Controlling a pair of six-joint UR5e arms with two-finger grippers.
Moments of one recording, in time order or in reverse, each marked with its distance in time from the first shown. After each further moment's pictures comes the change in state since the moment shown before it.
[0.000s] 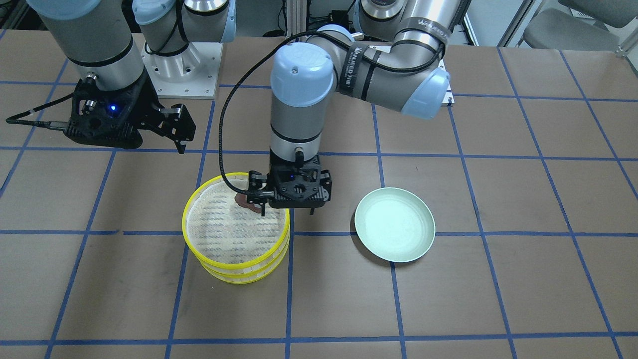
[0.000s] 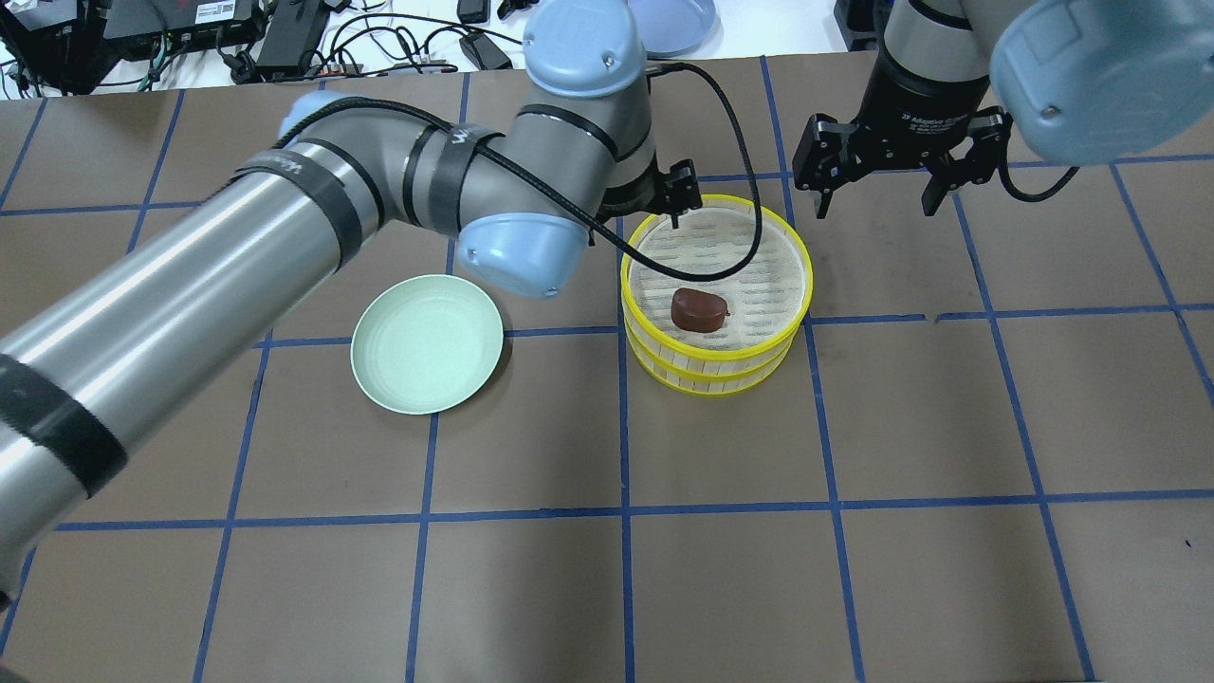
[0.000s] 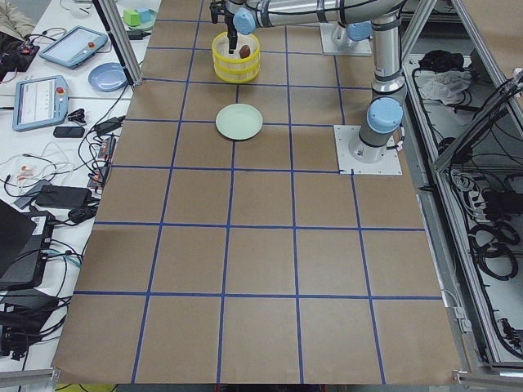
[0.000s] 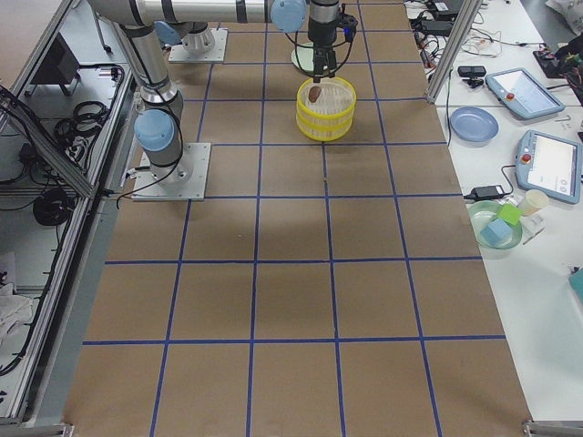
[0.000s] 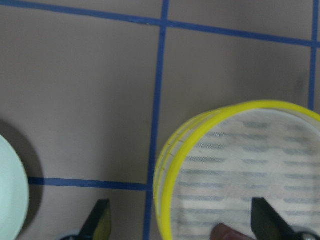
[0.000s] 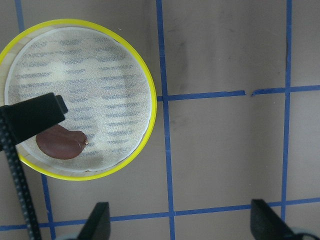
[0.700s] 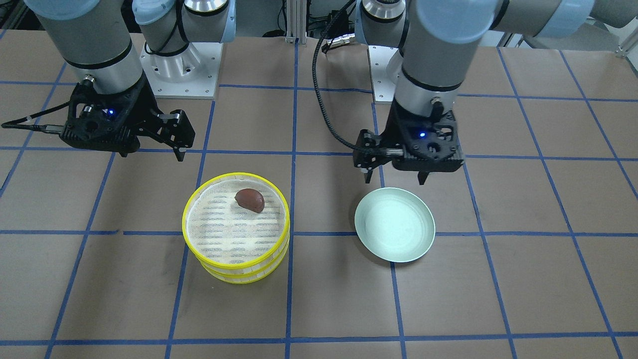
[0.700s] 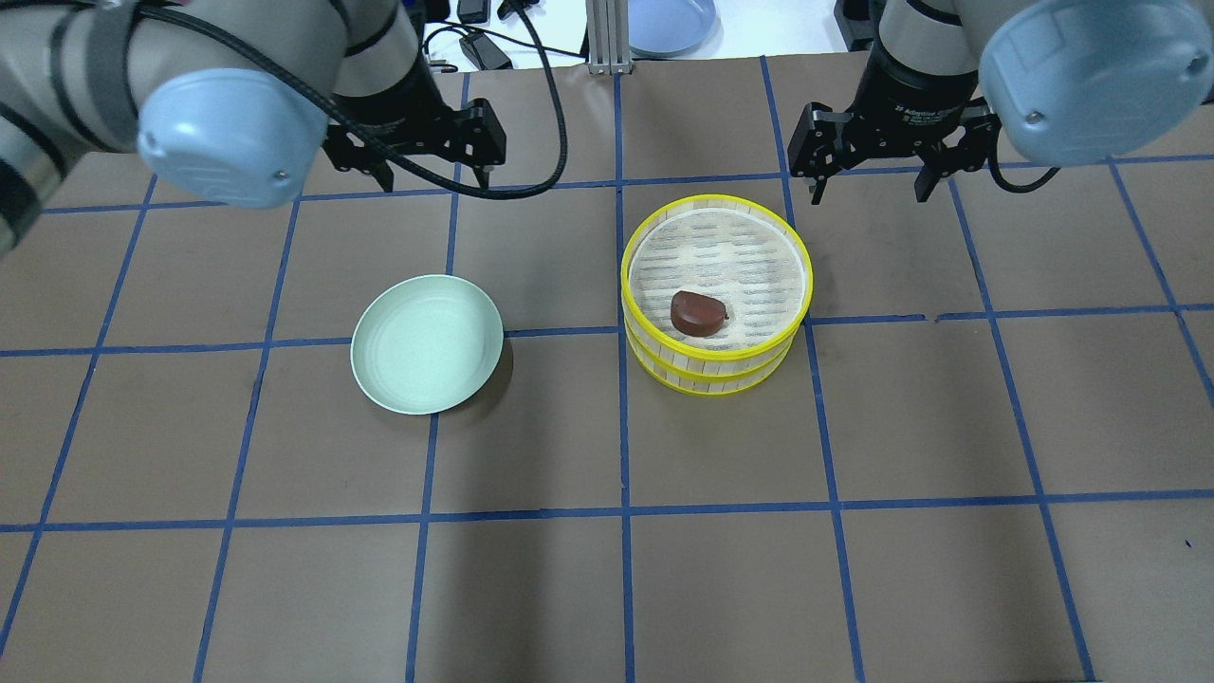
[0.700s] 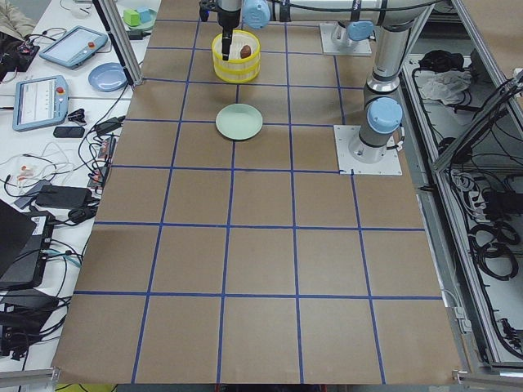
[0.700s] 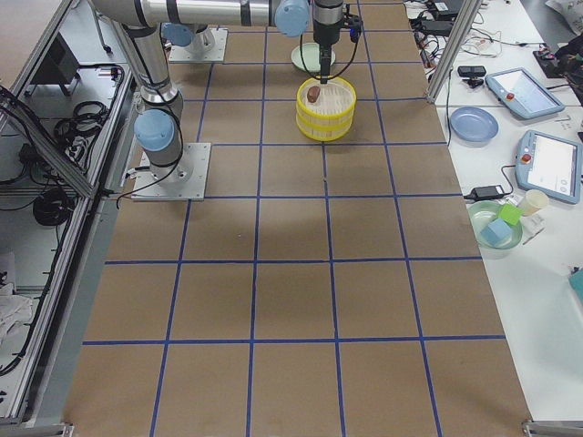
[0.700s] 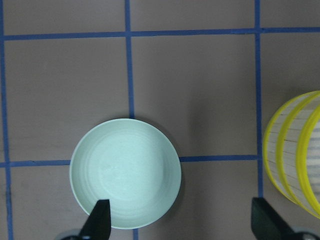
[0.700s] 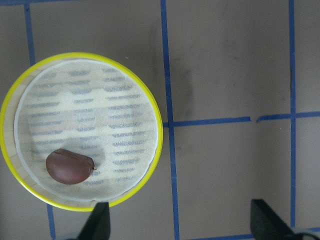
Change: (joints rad) left arm 0.262 0.233 0.009 -0.316 0.015 0.356; right arm 0.000 0.001 -0.002 -0.071 0.003 -0.003
